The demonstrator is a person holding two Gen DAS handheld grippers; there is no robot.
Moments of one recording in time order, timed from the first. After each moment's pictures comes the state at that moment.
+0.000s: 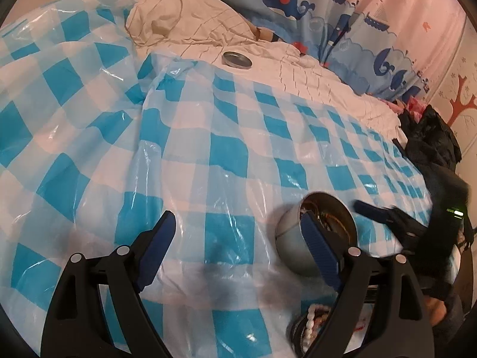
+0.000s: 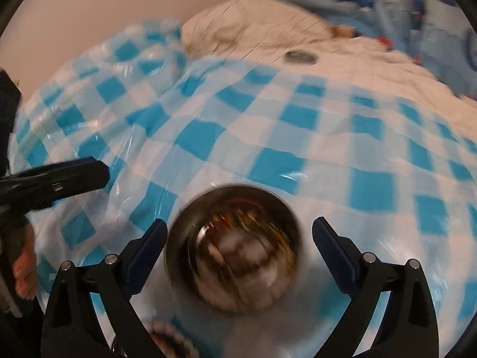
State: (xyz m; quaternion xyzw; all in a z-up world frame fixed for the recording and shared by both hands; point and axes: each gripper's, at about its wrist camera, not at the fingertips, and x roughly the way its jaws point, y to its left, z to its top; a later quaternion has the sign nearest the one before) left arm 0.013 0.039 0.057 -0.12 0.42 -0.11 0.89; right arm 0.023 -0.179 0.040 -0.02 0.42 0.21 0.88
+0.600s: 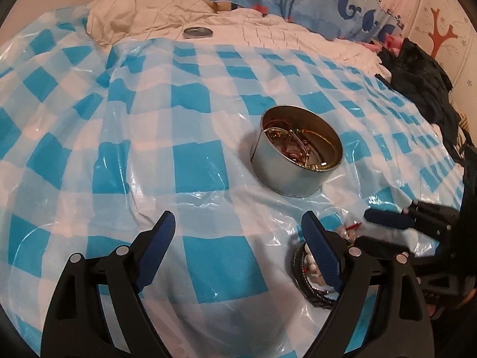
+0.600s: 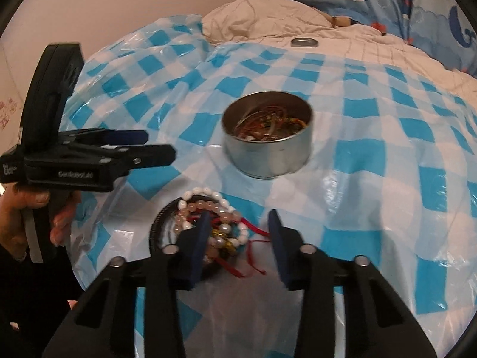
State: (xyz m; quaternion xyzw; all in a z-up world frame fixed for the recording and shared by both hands) left arm -0.041 0.002 0.031 -0.02 0.45 -0.16 0.88; right arm -0.088 -0.197 0.024 -0.01 0.43 0.24 0.87
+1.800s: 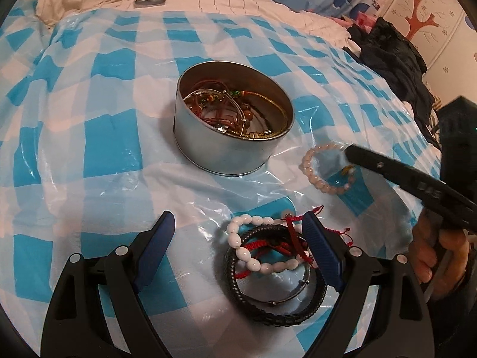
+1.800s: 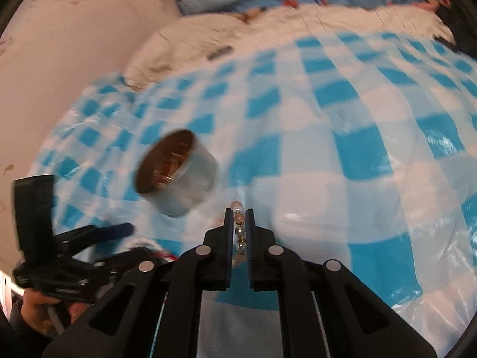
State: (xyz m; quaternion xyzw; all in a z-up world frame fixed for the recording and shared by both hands) left arm -0.033 -0.052 0.003 -0.03 0.51 -0.25 0.82; right arm -0.056 -0.285 0.021 0.16 0.45 0.11 0.87
